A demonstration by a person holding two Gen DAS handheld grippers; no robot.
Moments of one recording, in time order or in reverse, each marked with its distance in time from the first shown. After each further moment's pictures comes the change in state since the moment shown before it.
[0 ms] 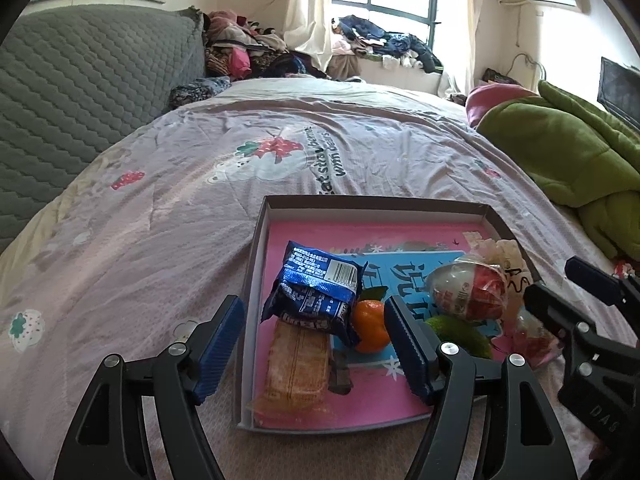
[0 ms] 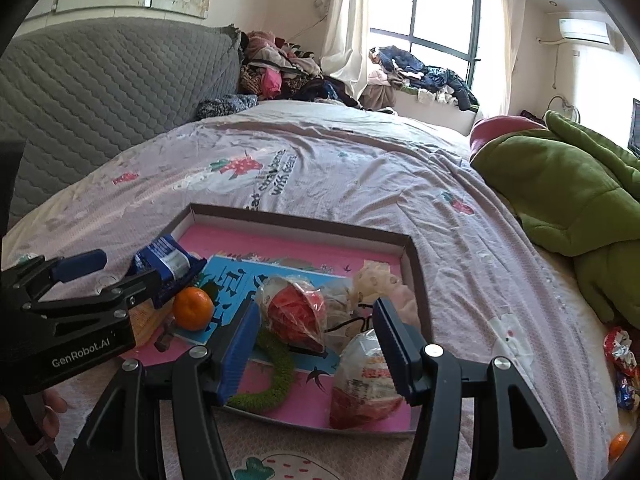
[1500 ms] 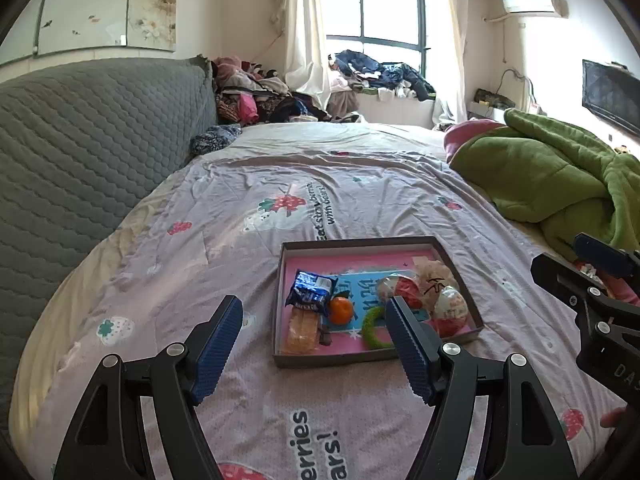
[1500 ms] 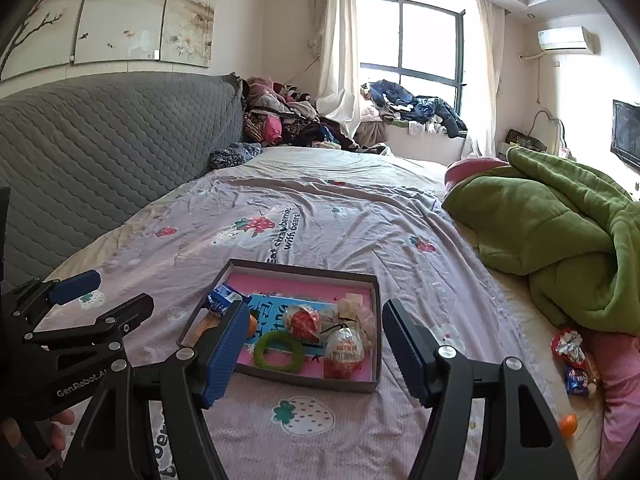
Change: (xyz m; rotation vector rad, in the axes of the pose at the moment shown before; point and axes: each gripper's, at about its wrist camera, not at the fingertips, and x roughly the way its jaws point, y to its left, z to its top) left arm -0.195 -0.020 -0.002 0.047 -0.119 0.038; right arm -0.176 -0.012 0.024 0.048 -0.118 0.017
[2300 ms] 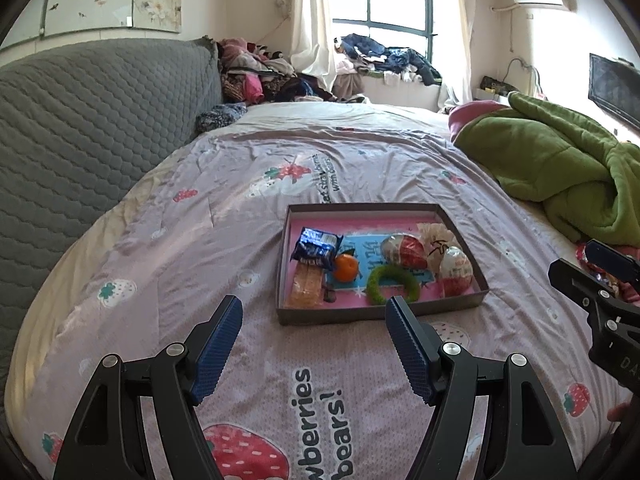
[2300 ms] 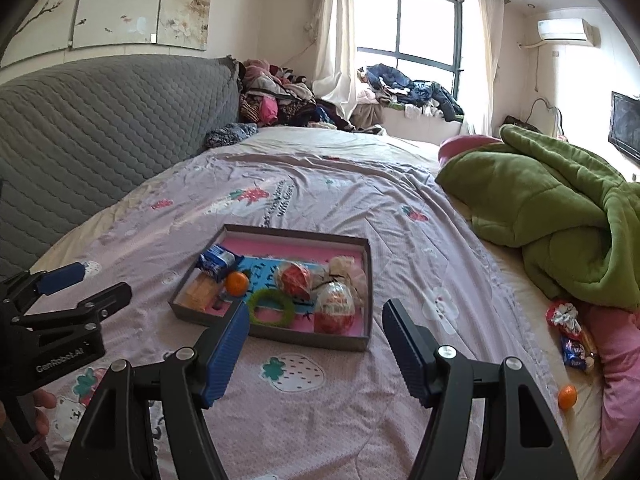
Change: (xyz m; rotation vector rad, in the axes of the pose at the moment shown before) left arm 0.000 0.004 -0.041 -0.015 0.069 0.013; right arm -0.005 -0.008 -0.044 0.000 0.066 -0.019
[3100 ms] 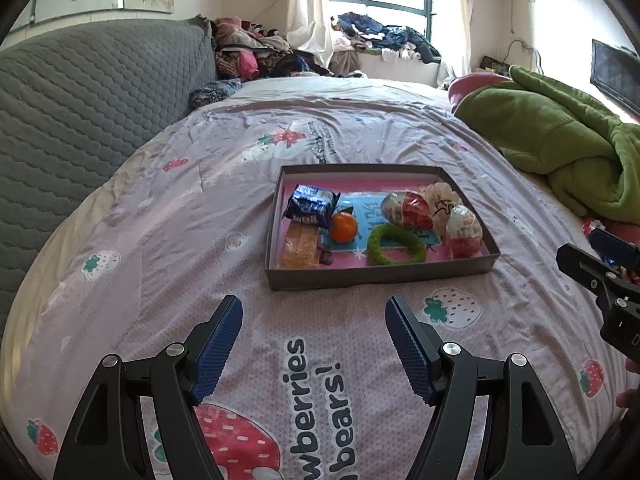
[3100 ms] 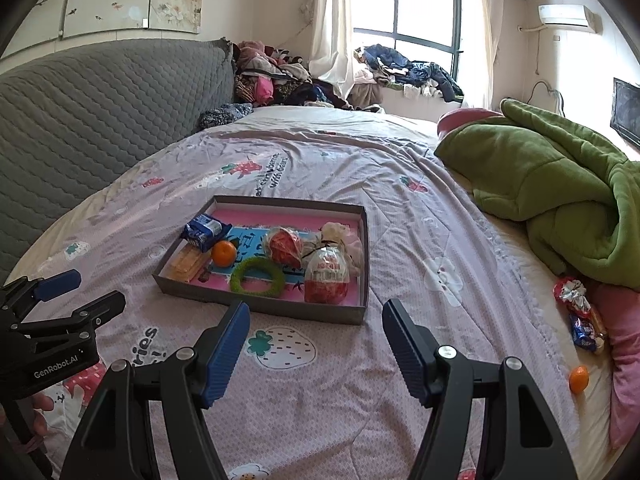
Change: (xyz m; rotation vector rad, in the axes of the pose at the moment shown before) left arm 0.033 -0.006 -0.030 0.010 0.082 -0.005; right arm 0.025 -0.013 -0.027 0.013 0.068 0.004
